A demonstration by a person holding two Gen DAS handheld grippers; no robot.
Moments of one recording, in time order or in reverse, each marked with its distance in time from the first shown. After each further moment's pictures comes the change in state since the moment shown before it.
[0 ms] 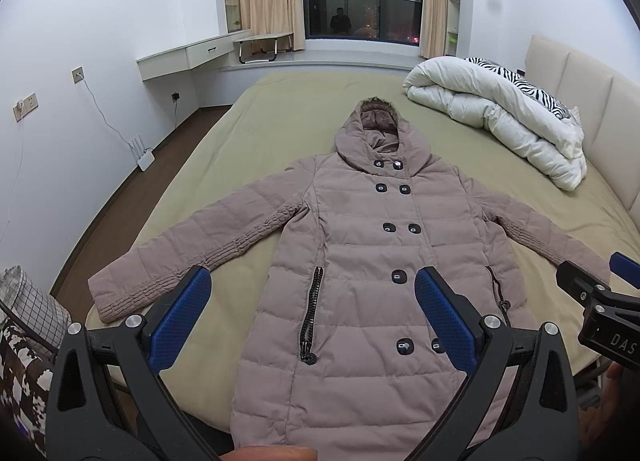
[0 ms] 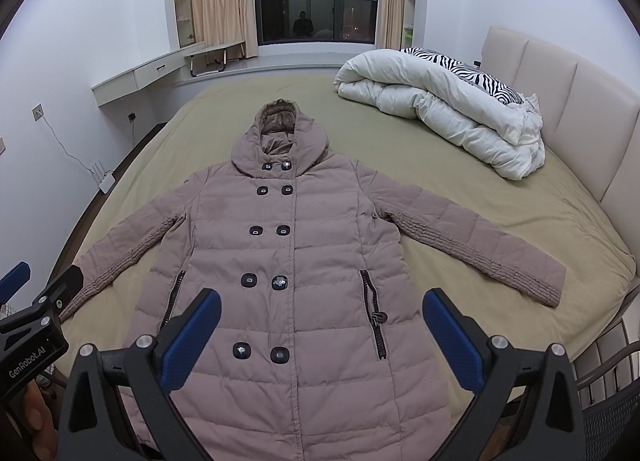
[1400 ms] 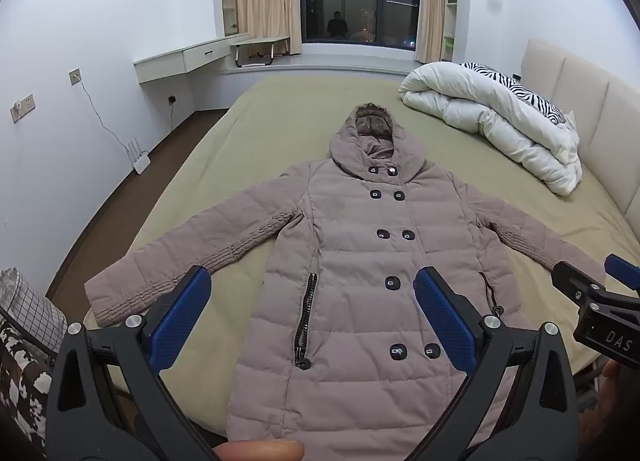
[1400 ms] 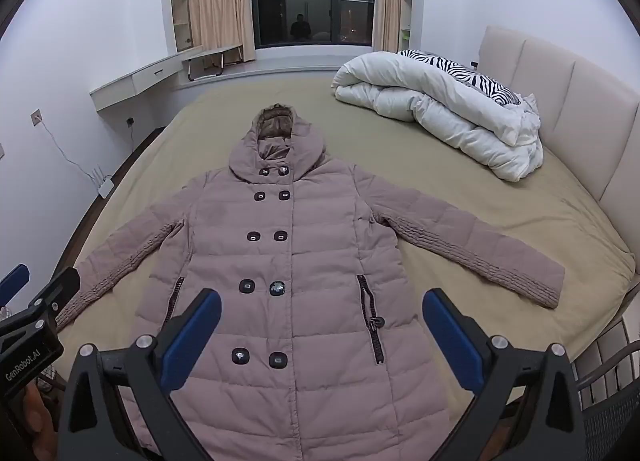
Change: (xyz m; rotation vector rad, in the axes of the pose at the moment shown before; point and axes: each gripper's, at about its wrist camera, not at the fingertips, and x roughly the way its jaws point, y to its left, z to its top) left arm -0.010 -0.004 0.014 -0.009 -0.011 -0.011; right arm -0.001 -0.002 0.005 0.002 0.000 0.003
